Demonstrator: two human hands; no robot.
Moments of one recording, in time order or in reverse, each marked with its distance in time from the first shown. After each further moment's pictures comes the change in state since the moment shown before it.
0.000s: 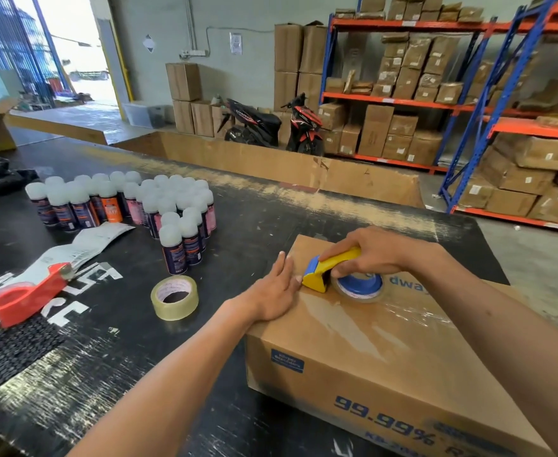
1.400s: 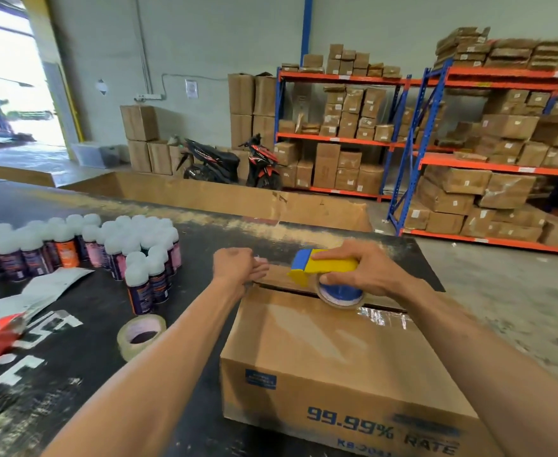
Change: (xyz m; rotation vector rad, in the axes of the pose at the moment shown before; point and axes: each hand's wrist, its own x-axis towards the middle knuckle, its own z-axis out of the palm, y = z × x) left_hand -0.008 0.062 -0.070 -1.216 0.481 -0.245; right_hand -0.077 0.005 -0.001 0.348 0.458 0.056
